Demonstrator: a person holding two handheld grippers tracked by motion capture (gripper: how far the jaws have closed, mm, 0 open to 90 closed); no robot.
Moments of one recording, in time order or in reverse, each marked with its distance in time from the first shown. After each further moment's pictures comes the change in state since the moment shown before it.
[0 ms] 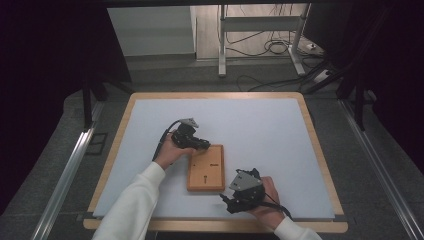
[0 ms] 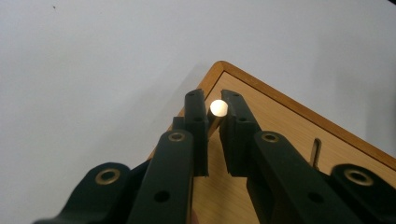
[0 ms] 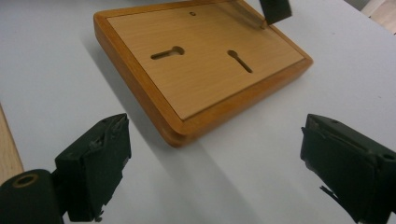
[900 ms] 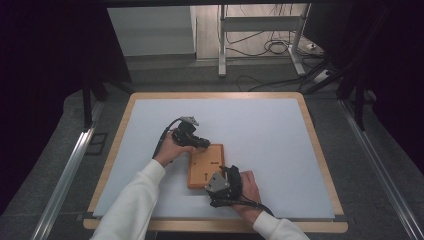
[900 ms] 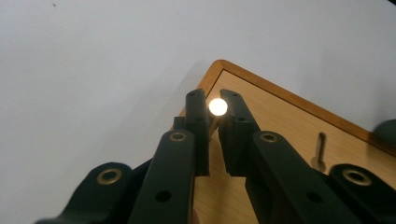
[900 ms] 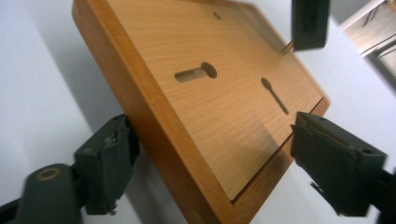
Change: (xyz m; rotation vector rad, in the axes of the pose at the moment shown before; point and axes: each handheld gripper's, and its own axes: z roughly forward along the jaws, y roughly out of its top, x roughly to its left) left arm 0.003 0.004 0.001 0.012 0.002 -0.007; right arm 0.028 0.023 0.050 0.065 -0.125 -0.203
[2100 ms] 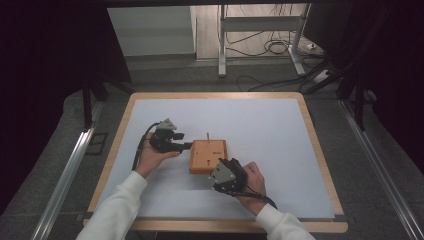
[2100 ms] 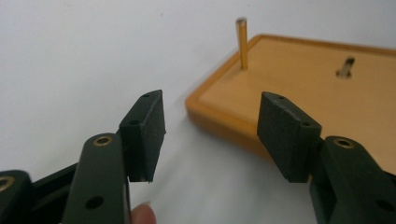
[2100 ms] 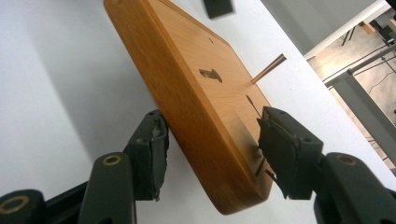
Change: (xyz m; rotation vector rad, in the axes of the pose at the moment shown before) left arm -0.007 -0.049 -0.059 -0.125 0.251 -0.011; right arm -0.029 0.016 -0.018 -0.057 -0.044 -0.032
